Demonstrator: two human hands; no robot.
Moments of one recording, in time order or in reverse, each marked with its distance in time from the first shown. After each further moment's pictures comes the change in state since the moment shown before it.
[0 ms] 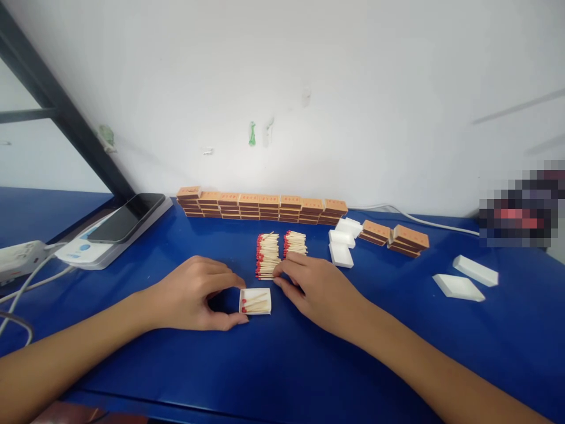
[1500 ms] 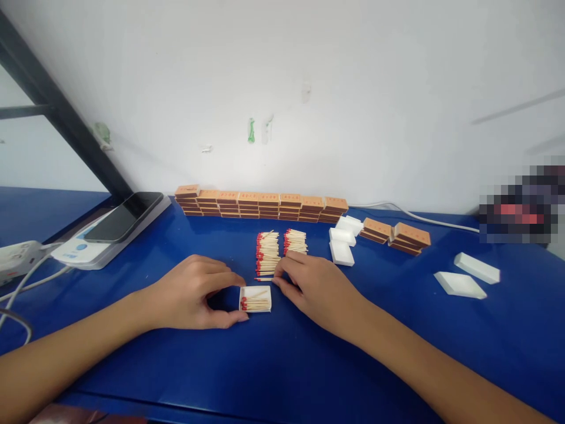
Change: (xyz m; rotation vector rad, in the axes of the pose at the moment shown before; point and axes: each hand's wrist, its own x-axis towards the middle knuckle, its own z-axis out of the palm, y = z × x) left_hand 0.000 0.000 0.001 0.024 0.008 0.010; right_hand 0.001 0.004 0.007 -0.030 -0.004 0.022
